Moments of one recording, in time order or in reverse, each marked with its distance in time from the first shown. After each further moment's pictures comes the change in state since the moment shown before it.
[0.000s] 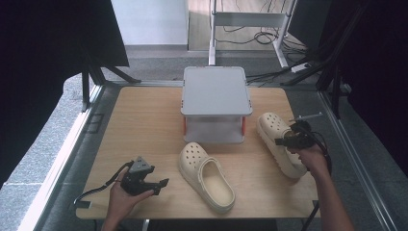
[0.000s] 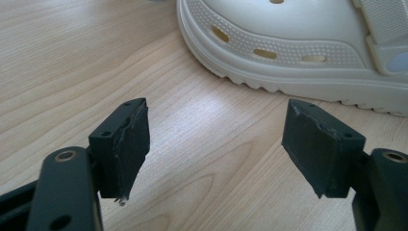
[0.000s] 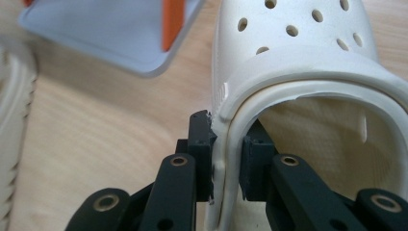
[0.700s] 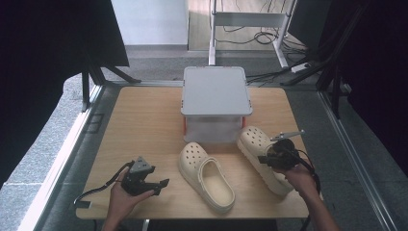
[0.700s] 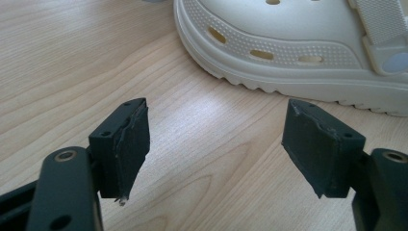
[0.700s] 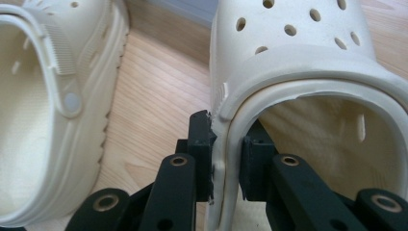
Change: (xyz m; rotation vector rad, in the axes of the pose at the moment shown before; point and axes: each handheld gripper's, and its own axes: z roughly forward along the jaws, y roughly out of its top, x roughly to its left) left arm -0.001 0.001 0.000 0.000 -0.004 0.006; right arm 0.084 -0.032 -0.008 0.009 0.062 -0.144
